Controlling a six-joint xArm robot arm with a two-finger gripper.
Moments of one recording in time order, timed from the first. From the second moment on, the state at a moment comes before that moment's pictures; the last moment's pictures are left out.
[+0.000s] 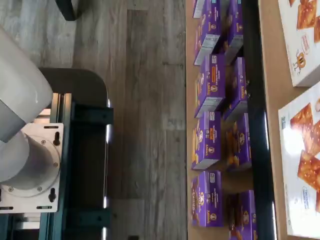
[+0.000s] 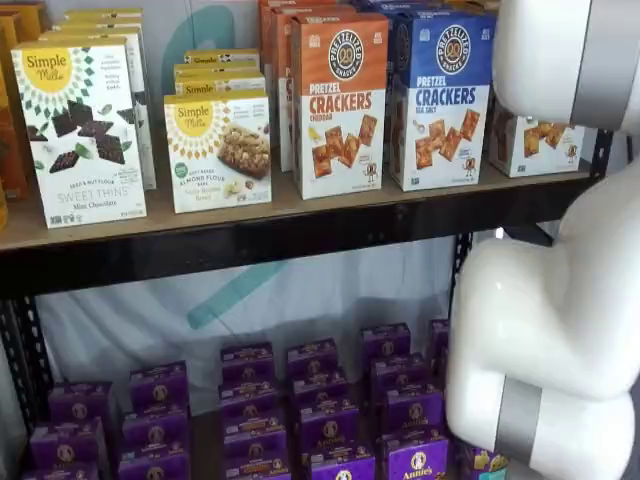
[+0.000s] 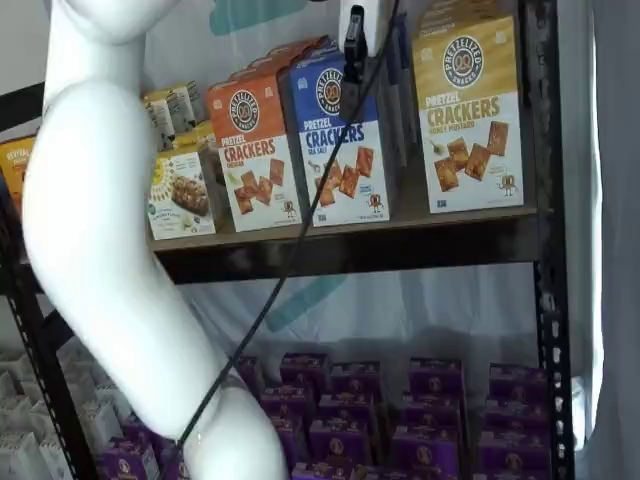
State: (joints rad) arm -0.75 -0.36 -1.60 0.33 2.07 -2.17
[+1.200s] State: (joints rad) arm -0.86 -0.46 -1.44 0.54 1.80 -2.20
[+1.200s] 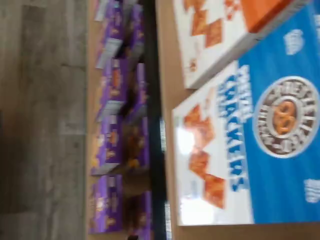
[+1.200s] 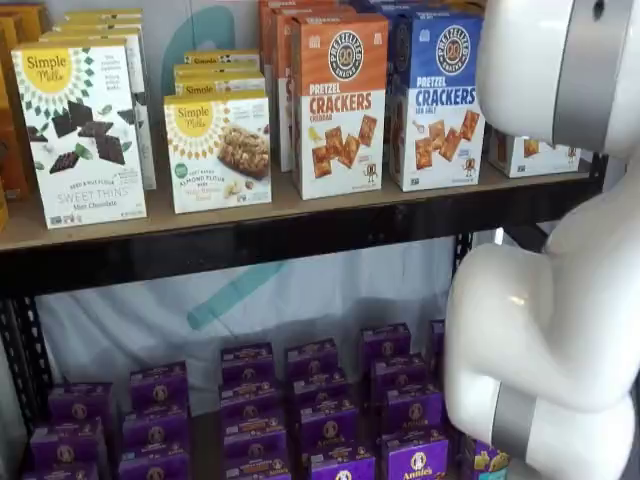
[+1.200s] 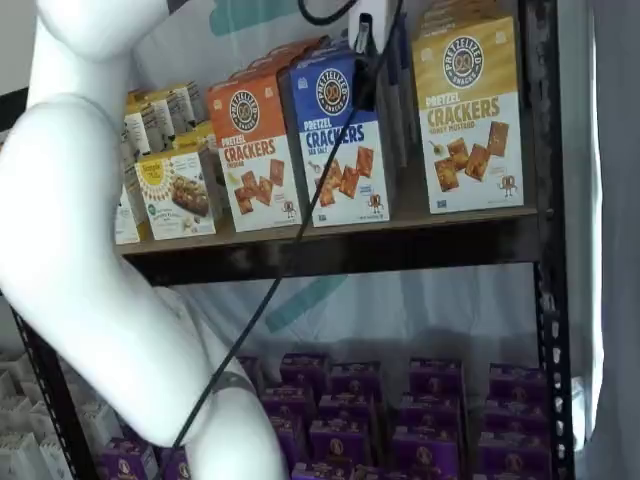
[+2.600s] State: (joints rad) arm -0.79 -0.27 -1.60 0.53 1.57 -2.22
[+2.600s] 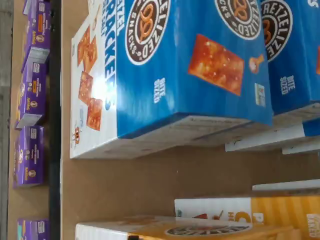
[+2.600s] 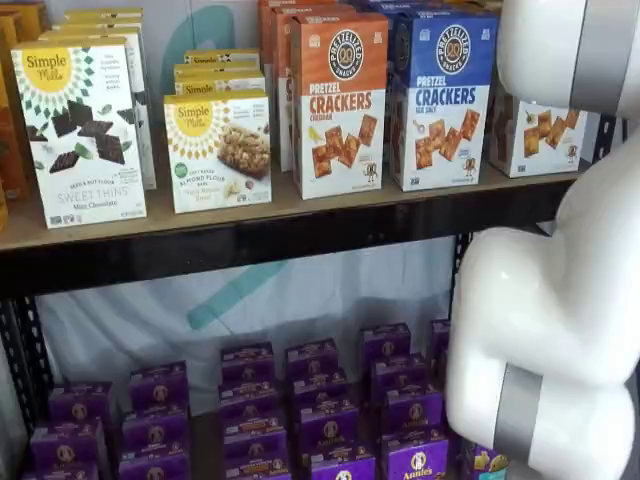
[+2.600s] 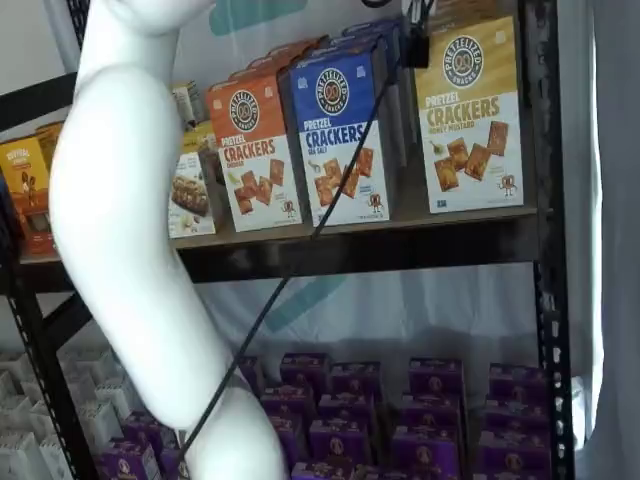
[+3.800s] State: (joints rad) arm -0.70 -0.09 -1.82 0.31 1.68 -2.19
